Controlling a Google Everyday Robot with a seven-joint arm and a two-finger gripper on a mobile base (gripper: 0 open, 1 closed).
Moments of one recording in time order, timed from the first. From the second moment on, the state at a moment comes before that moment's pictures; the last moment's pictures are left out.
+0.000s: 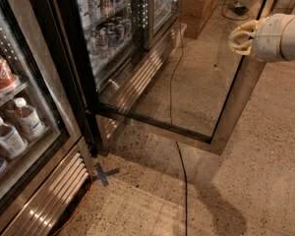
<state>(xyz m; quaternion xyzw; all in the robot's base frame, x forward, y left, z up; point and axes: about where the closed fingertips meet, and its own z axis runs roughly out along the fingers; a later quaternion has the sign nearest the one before) 0.640 -0.231 0.963 -0.64 0.55 -0.23 0.49</state>
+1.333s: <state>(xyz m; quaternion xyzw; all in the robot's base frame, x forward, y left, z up) 0.647 -0.235 0.971 -0.62 0.55 -0.25 0.51</state>
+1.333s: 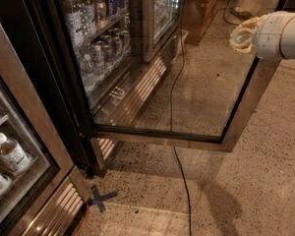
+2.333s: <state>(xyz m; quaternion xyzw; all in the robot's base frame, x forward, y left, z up) 0.647 -0.235 0.971 -0.62 0.55 -0.25 0.51</state>
